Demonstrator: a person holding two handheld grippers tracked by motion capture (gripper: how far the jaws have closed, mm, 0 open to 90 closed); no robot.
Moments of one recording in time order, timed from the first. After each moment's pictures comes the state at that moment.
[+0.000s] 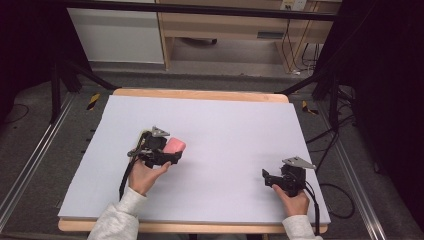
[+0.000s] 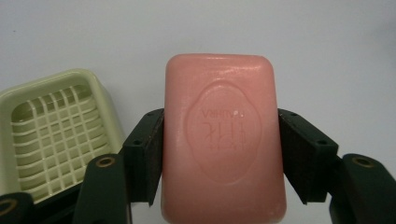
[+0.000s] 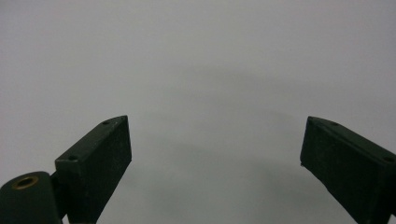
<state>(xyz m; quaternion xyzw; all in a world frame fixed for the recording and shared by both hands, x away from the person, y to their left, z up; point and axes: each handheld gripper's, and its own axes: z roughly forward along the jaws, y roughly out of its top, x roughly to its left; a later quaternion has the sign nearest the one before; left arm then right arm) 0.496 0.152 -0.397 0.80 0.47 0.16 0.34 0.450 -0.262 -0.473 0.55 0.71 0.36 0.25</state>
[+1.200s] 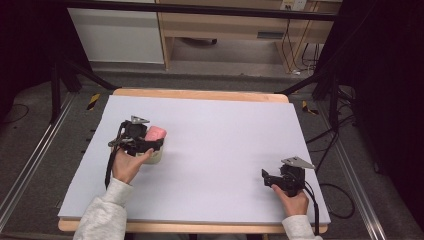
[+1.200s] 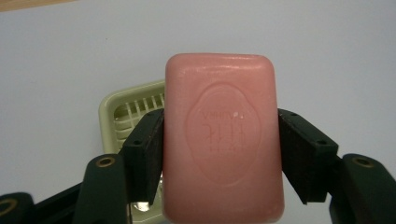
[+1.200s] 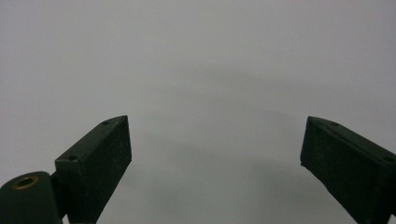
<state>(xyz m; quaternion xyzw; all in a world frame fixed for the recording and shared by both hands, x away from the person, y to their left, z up) 0.518 0.199 -0.382 0.77 0.51 0.19 0.33 0.450 -0.260 -0.473 0.55 0.71 0.36 0.25</state>
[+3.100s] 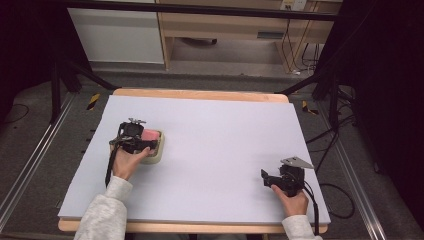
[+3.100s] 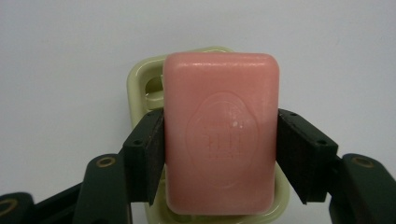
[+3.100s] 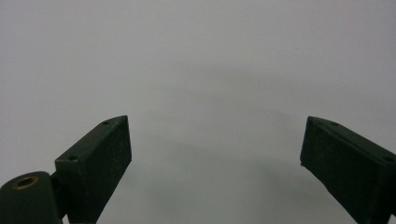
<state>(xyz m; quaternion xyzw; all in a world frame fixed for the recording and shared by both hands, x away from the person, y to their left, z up) 0.548 0.218 -0.422 0.76 0.56 0.18 0.28 0.451 -0.259 -0.474 0.55 0.71 0.35 0.25</state>
